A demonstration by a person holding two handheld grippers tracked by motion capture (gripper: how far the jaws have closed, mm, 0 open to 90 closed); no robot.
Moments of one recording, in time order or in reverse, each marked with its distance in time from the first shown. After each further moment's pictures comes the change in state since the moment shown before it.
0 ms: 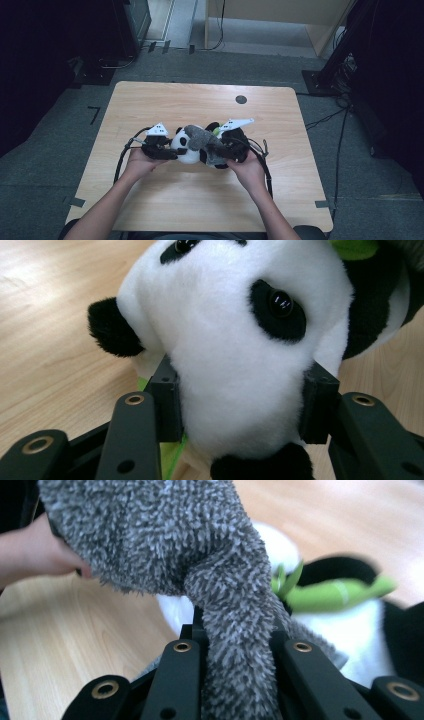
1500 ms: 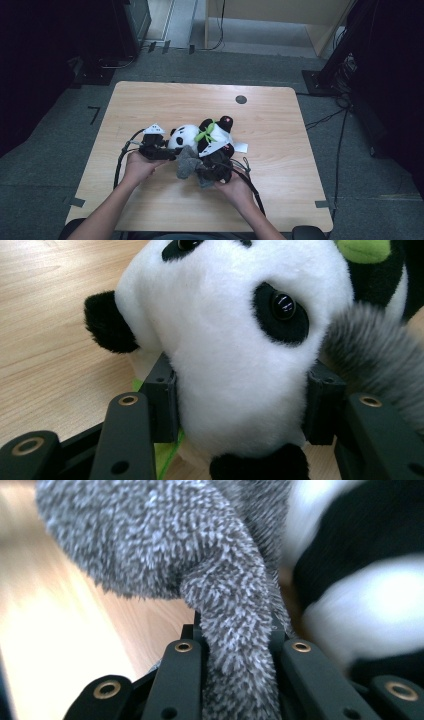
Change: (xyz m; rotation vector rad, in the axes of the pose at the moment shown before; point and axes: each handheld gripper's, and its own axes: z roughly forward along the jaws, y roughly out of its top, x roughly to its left) left arm 0.001 -0.007 -0.004 0.031 0.054 -0.135; right arm 0.039 -0.041 0.047 0.171 0.048 -0.081
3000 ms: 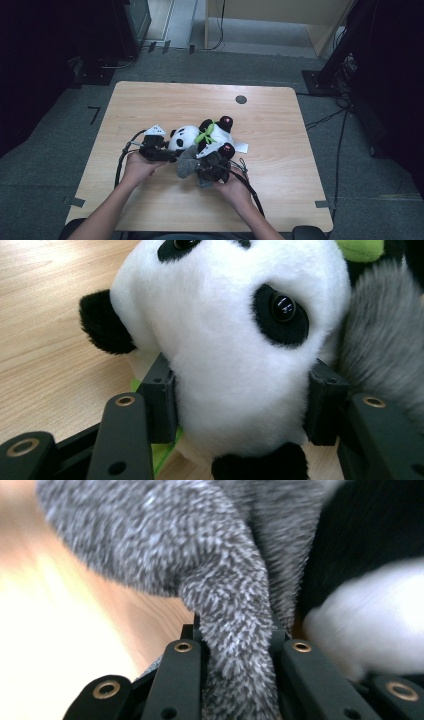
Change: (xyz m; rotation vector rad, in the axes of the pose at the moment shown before) left arm -0.003 0.000 -0.001 0.023 -0.002 0.014; right arm 0.003 -0.001 0.013 0.046 -0.052 -0.015
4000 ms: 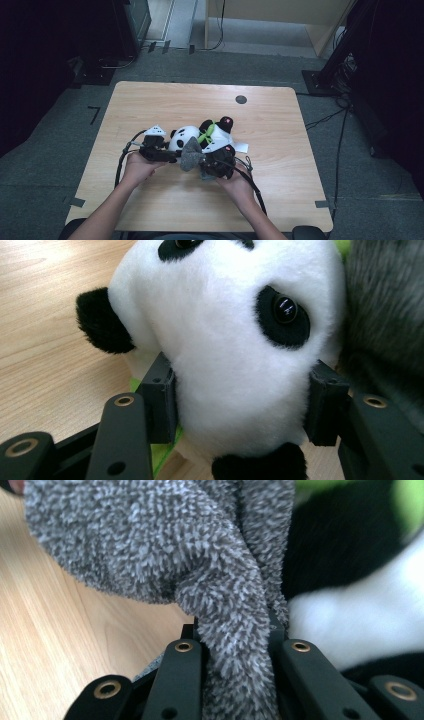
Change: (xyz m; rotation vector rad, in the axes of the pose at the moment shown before) left arm 0.002 0.000 0.000 0.006 -0.019 -0.008; right arm -0.012 -0.003 -0.006 -0.068 -0.054 0.007
